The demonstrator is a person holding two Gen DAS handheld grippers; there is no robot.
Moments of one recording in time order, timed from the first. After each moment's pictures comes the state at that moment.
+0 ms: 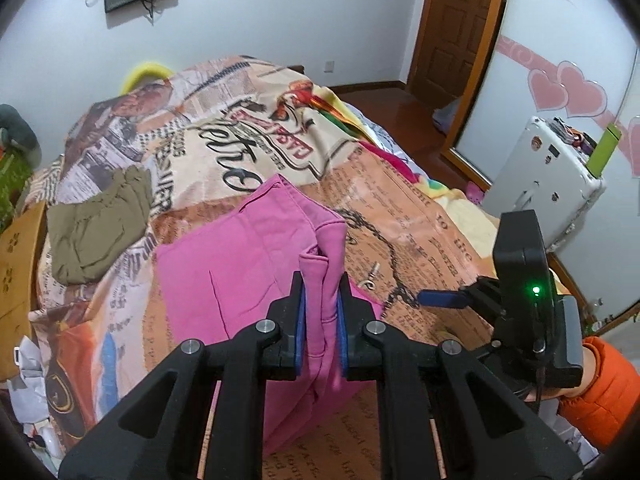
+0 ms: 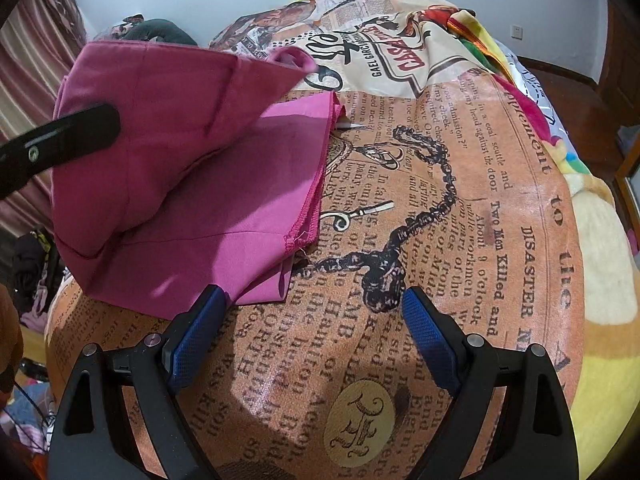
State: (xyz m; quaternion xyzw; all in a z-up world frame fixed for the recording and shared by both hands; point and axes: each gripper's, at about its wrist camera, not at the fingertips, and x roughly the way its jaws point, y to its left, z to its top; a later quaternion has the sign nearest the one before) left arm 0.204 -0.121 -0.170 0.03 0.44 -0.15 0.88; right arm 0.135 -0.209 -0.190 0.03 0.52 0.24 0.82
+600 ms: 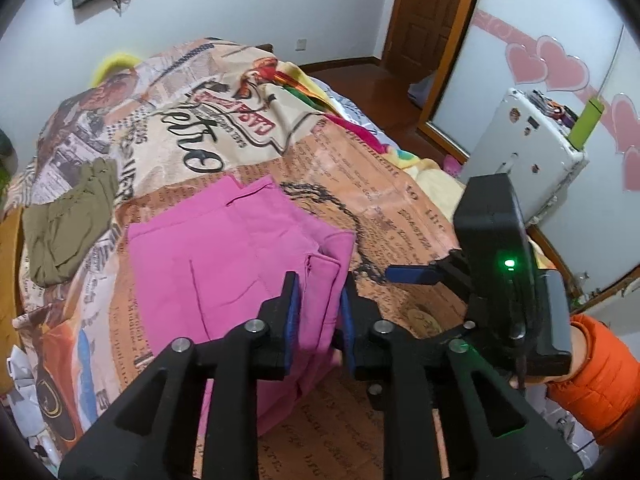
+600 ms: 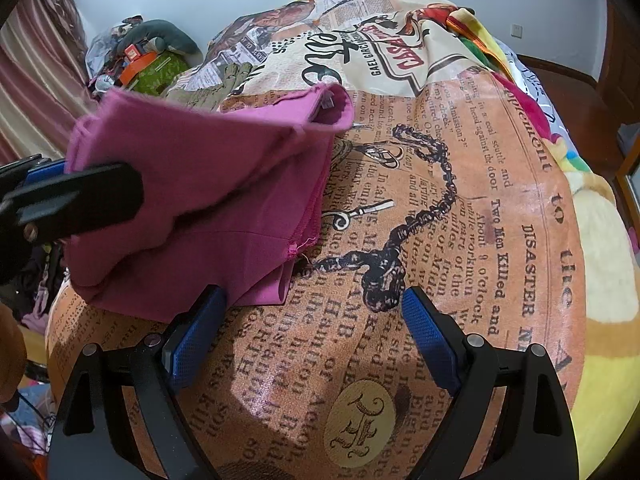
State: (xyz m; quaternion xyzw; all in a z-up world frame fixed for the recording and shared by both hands) left arm 0.199 -0.148 -0.181 0.04 0.47 -0.20 0.86; right arm 0.136 -0.210 -0.191 0.03 0.52 0.24 0.82
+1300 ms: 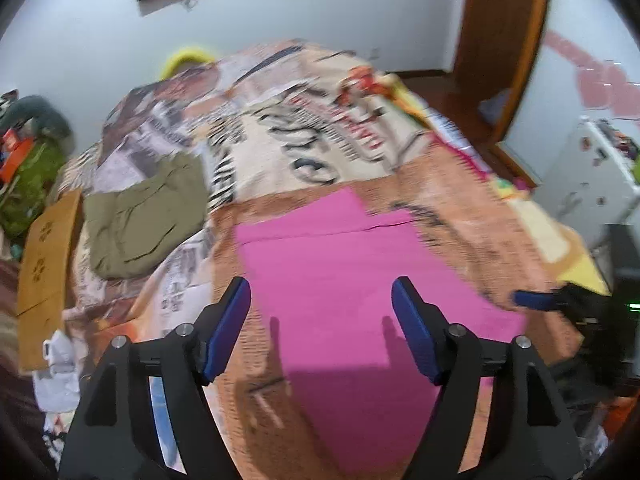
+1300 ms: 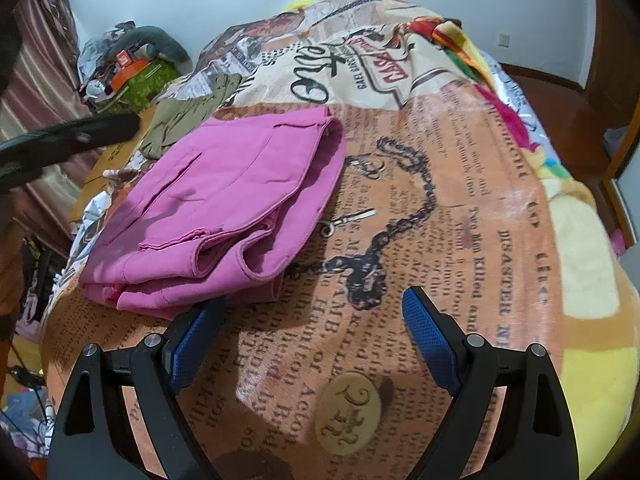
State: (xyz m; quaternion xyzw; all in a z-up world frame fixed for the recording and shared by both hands) left arm 0.248 -0.069 -0.187 0.06 0.47 -0.06 0.88; right arm 0.129 -0.217 -0.180 0.02 0.50 0.22 0.84
